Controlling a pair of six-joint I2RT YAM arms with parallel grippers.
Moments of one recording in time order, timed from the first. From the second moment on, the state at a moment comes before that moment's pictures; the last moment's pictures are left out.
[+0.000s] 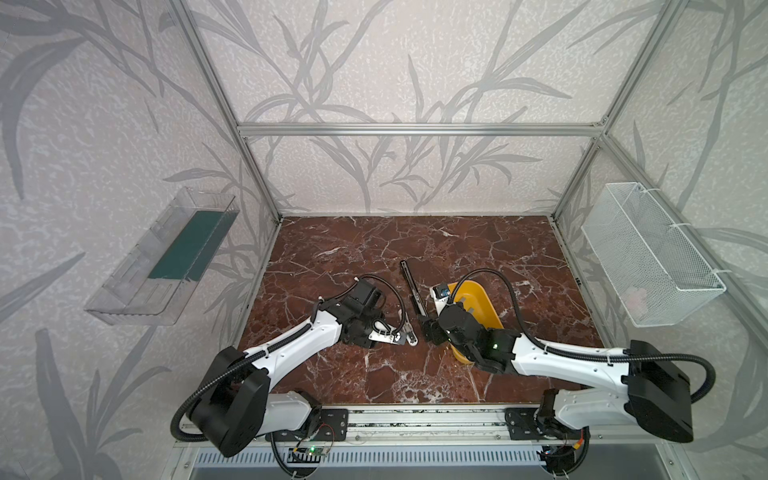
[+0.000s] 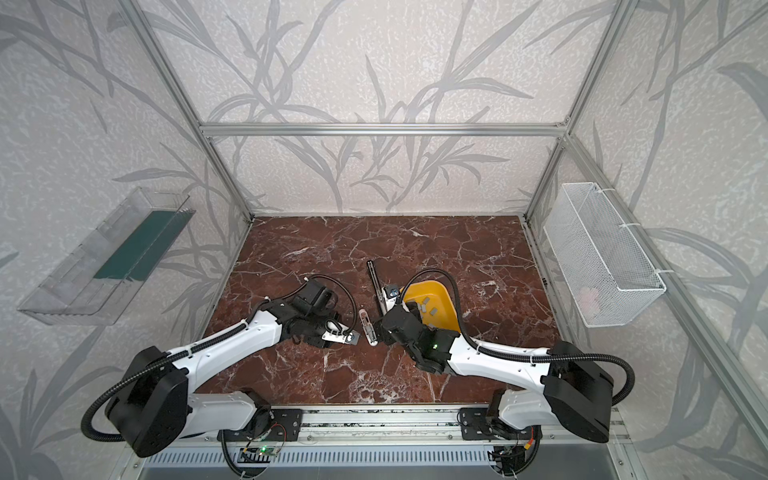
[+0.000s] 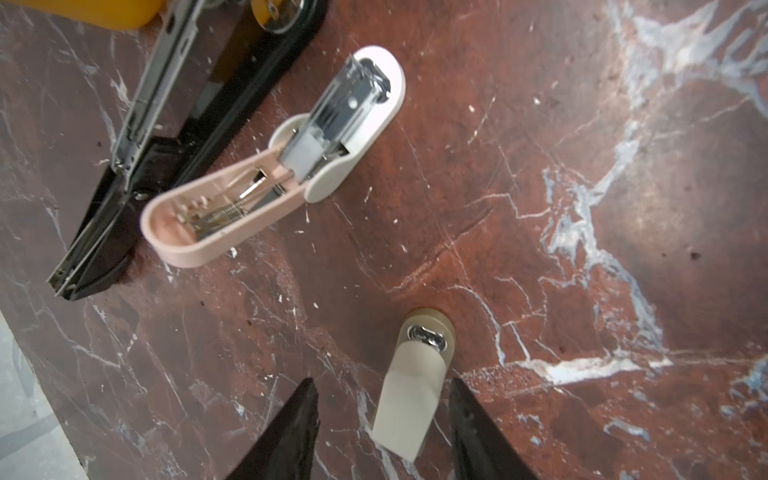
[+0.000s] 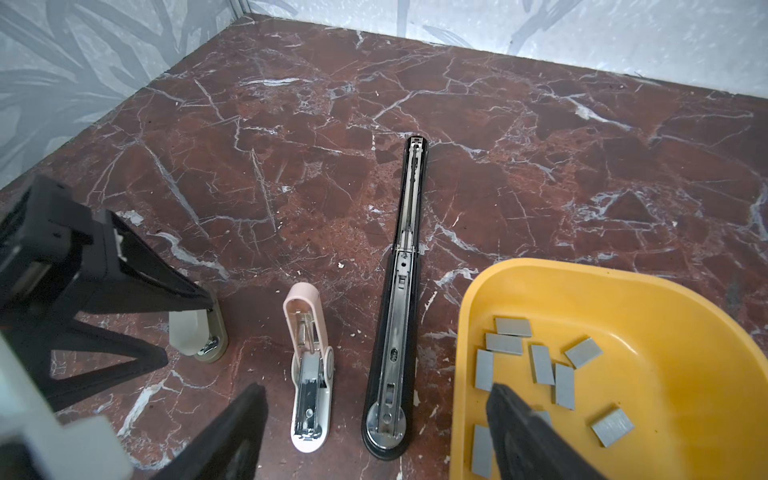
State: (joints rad) left arm -0.57 1.30 0.75 -0.62 0.10 1.35; right arm 1.06 1.32 0.70 0.00 0.46 0.42
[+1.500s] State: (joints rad) left arm -0.60 1.46 0.81 -0.69 0.03 1.40; right arm 1.00 1.40 0.72 -0.01 0.40 0.45
